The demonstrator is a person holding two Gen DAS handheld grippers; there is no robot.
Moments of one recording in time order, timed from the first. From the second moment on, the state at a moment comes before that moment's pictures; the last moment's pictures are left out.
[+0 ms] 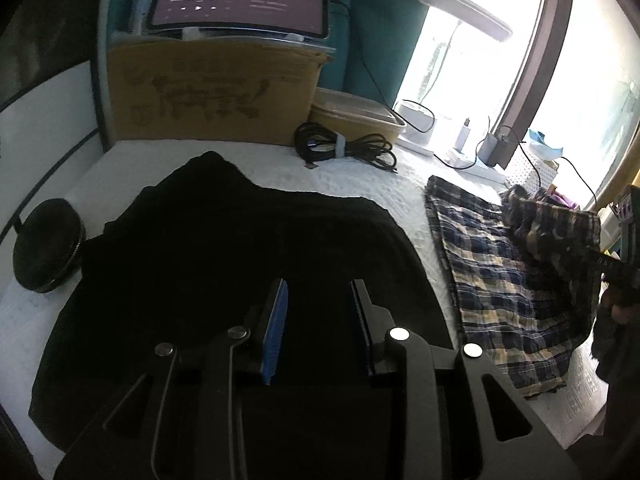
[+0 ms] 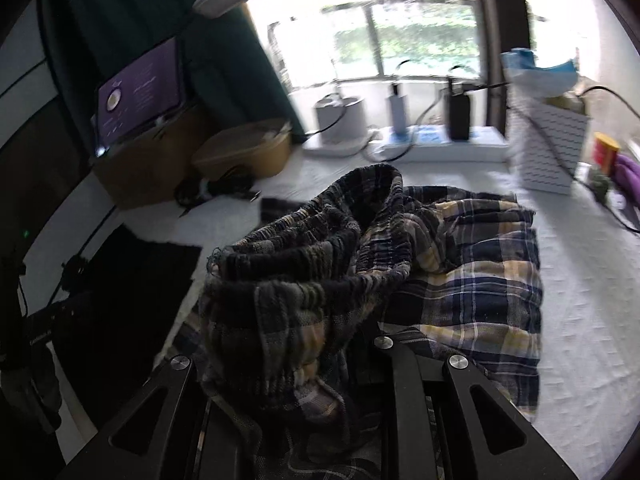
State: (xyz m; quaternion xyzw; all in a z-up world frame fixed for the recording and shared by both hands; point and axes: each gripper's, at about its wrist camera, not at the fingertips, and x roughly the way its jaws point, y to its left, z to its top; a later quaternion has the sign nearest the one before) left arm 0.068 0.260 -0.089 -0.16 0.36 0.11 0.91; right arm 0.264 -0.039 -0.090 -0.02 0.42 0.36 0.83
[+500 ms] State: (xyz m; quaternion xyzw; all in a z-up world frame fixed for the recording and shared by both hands) left arm 0.063 0.260 -0.092 -0.16 0.37 0.11 0.91; right arm 0.252 -0.001 -0.111 -0.03 0.44 0.39 0.81
